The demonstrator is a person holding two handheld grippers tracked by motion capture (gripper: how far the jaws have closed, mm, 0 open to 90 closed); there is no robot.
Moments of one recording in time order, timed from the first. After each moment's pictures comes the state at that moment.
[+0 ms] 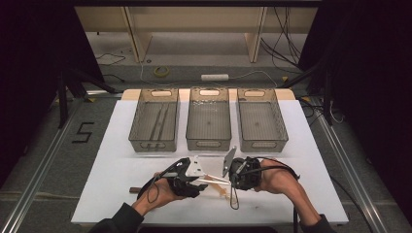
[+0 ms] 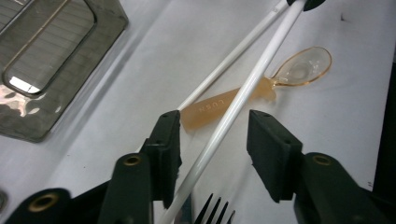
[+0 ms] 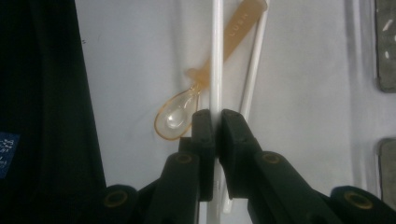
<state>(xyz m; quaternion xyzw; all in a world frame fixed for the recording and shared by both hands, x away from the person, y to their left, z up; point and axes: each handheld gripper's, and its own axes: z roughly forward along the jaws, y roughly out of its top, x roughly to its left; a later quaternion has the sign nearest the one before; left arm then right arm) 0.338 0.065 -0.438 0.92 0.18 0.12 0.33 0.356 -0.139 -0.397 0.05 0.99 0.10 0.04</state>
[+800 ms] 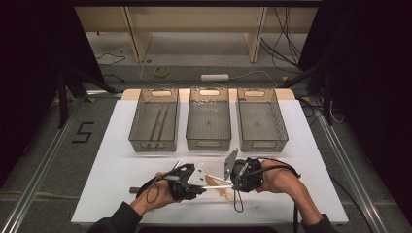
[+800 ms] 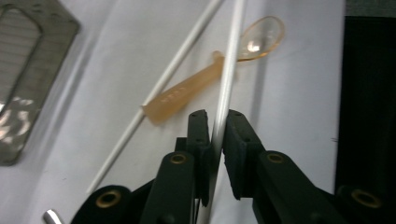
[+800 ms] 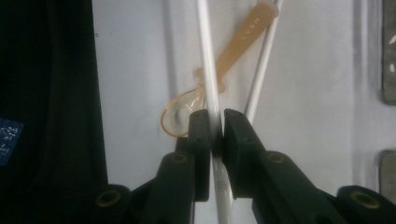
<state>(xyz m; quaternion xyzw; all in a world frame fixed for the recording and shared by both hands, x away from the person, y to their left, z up) 0.325 0.060 -0.433 0.95 0.08 0.08 0.30 0.353 -0.143 -0.395 0.02 0.99 0.11 0.04</state>
